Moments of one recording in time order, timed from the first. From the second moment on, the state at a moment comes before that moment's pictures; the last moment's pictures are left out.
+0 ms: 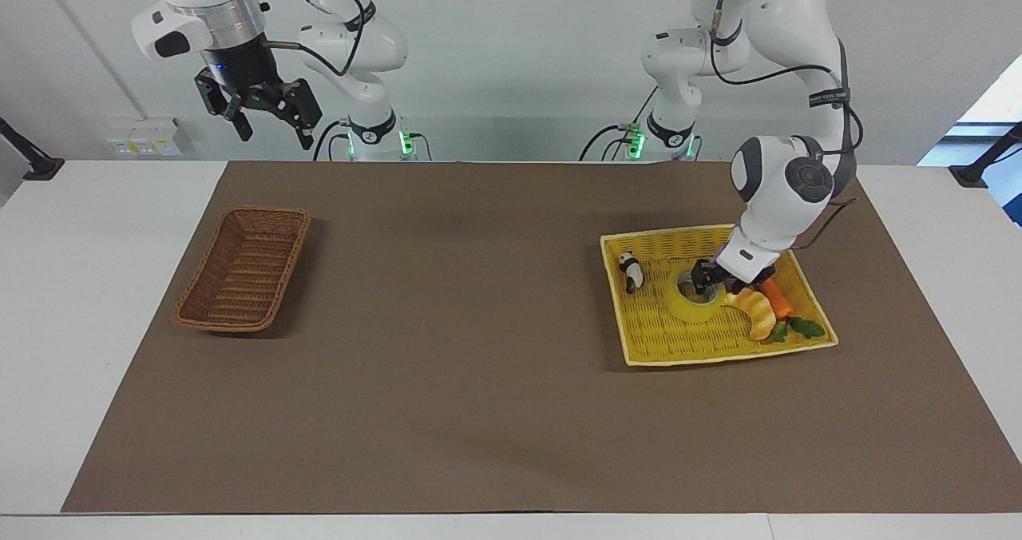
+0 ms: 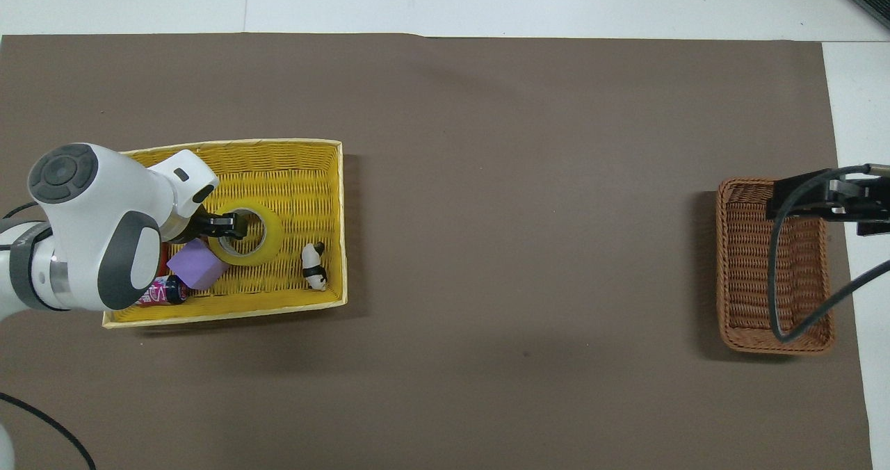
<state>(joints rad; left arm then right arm) 0.04 0.17 -0.16 -2.12 0.00 2.24 -0.07 0.00 -0.07 0.06 -1.50 -0.01 1.46 0.25</state>
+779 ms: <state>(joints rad) 0.03 0.18 -0.16 -2.03 0.00 2.13 -0.07 0.00 -0.07 0.06 -1.54 -0.01 1.46 0.25</state>
